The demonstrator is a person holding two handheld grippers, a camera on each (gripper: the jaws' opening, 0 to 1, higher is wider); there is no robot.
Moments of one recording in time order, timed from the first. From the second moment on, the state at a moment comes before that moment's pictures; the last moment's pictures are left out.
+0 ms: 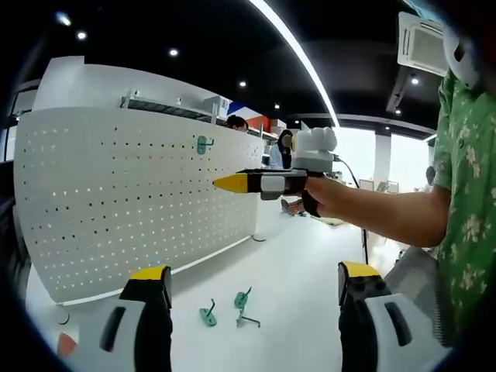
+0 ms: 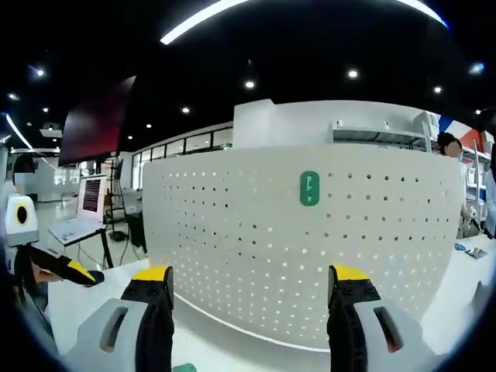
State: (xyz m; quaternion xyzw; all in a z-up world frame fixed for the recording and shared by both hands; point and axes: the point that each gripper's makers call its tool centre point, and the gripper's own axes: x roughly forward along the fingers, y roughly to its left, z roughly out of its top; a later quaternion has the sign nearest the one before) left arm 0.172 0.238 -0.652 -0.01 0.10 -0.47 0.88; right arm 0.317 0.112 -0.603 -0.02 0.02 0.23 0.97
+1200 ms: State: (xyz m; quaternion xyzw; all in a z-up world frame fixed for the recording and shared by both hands) left arm 0.154 0.238 -0.657 0.00 0.11 -0.46 0.88; right arm 0.241 0.115 -0.670 -0.04 0.10 0.26 0.96
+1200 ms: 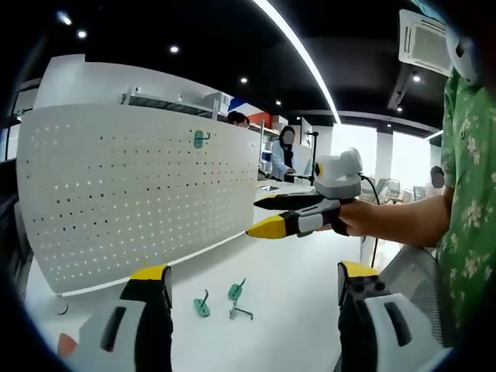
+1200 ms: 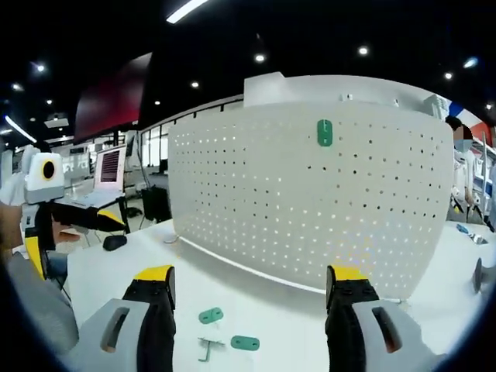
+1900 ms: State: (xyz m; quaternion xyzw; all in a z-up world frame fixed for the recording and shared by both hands) left arm 0.142 0.237 -0.665 0.00 0.12 -0.46 0.88; right arm 0.205 0.122 -0.701 -0.06 0.14 0.29 0.94
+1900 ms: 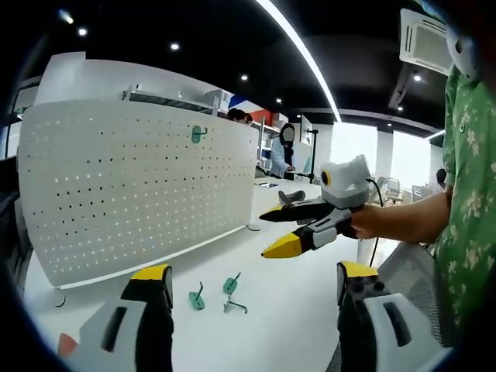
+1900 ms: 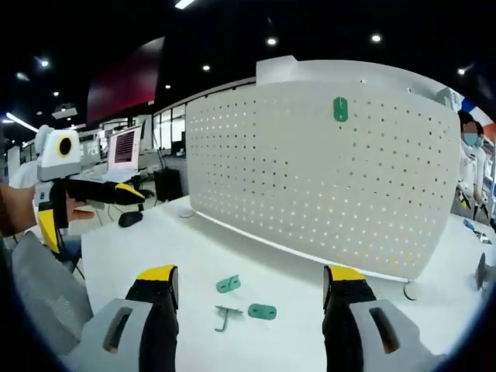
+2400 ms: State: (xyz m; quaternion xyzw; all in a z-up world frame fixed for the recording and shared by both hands) left arm 0.139 0.237 -0.666 0.00 0.12 -0.46 0.88; right arm 0.198 0.127 -0.714 -0.08 0.17 0.31 0.93
